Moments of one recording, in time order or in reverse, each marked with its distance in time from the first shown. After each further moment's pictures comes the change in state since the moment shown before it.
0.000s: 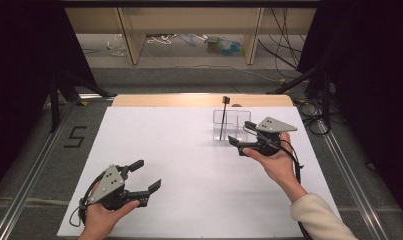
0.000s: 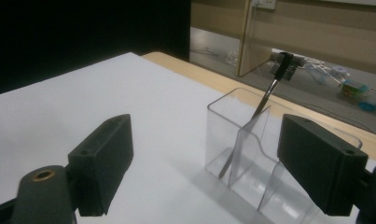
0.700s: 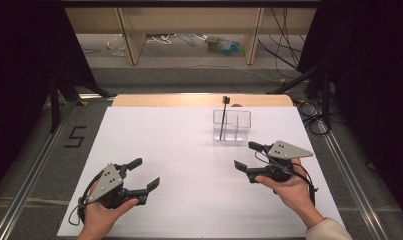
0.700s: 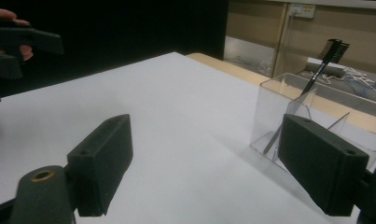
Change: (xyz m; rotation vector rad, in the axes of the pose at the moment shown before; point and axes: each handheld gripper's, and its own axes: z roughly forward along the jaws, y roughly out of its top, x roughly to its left) left arm 0.006 0.000 0.000 -0.014 0.016 0.015; right arm 0.026 -0.031 -0.048 -0.040 0.141 -0.030
